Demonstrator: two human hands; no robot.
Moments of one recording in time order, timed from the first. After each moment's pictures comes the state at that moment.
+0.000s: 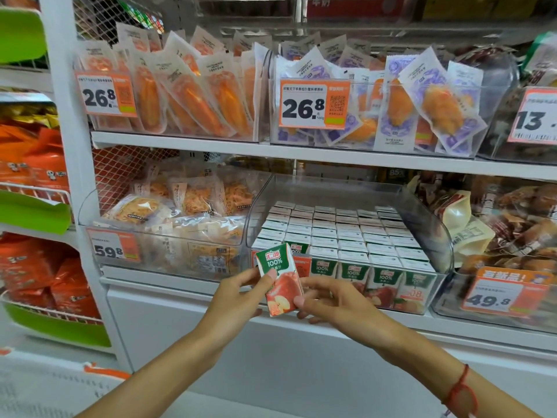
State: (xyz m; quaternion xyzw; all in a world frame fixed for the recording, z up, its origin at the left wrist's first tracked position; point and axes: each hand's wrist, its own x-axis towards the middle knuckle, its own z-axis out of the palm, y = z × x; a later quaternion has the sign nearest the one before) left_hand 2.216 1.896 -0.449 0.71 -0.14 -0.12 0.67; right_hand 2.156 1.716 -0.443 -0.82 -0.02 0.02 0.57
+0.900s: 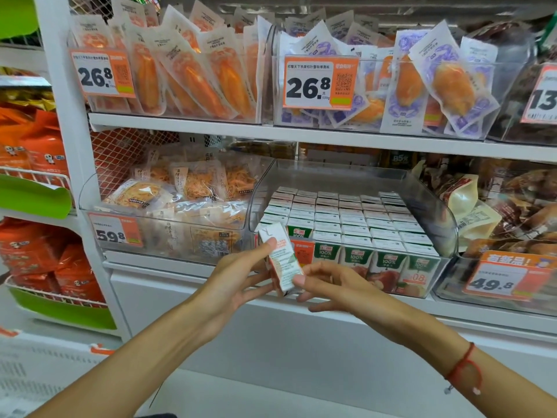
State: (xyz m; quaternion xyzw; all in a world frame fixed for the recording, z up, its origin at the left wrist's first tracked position) left_hand 2.220 1.902 -0.435 0.59 -0.10 -0.25 0.76; right_hand 2.150 1.722 -0.431 -0.79 0.02 0.08 0.61
